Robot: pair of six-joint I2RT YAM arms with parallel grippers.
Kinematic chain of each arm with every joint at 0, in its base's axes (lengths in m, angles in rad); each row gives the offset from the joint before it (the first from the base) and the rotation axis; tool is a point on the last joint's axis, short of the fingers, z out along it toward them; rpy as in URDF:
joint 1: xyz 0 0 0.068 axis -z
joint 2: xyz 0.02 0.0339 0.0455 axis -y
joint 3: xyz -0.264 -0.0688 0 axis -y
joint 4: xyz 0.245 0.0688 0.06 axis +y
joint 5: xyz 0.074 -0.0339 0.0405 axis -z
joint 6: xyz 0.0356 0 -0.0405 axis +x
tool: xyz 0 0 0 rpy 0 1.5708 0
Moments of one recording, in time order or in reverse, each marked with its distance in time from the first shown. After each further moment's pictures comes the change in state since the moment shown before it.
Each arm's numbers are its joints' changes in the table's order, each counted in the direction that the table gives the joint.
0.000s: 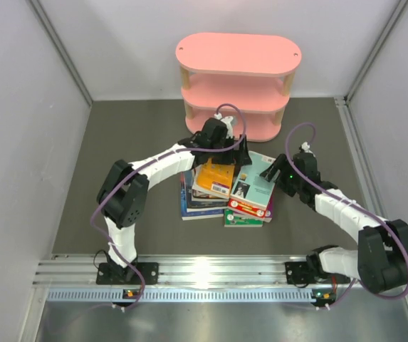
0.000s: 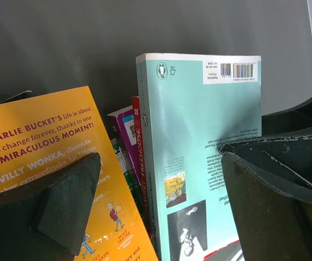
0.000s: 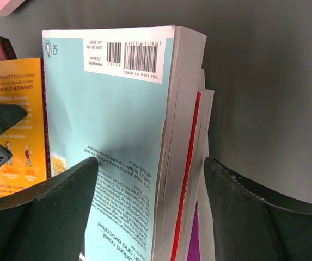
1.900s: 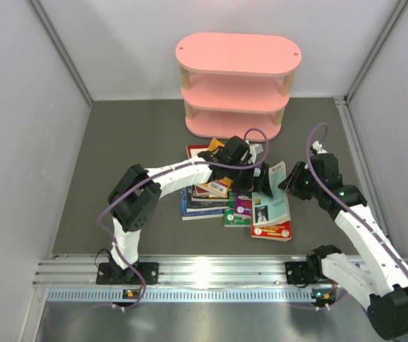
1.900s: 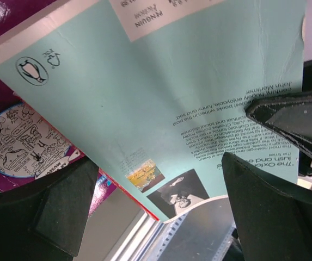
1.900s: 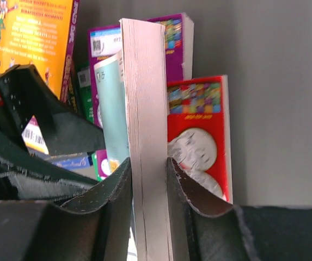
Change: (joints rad) left arm 0.185 -0.044 0.028 0.106 0.279 -0.127; right arm 0.012 0.348 0.159 0.556 -0.006 -0.163
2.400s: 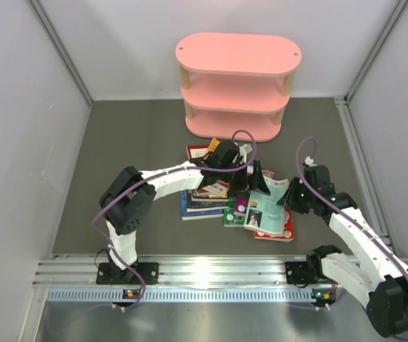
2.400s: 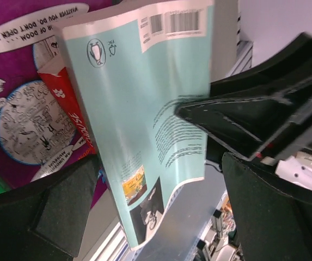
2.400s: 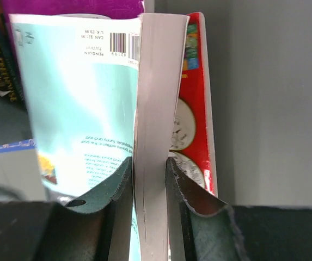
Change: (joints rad) left arm -0.023 0.065 -0.168 -0.192 0.026 -0.209; right arm 0.003 -0.020 -0.144 0.001 -0.051 -0.054
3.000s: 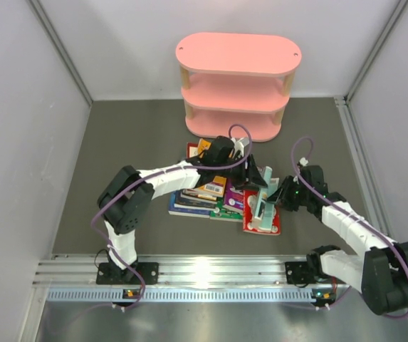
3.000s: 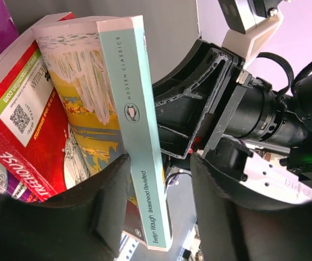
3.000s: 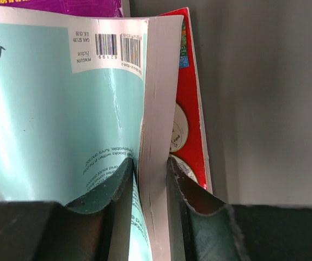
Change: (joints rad) left arm -0.033 0.016 -0.048 -0.209 0.049 -0.106; right arm 0.032 -0.179 -0.113 -0.338 -0.166 0.117
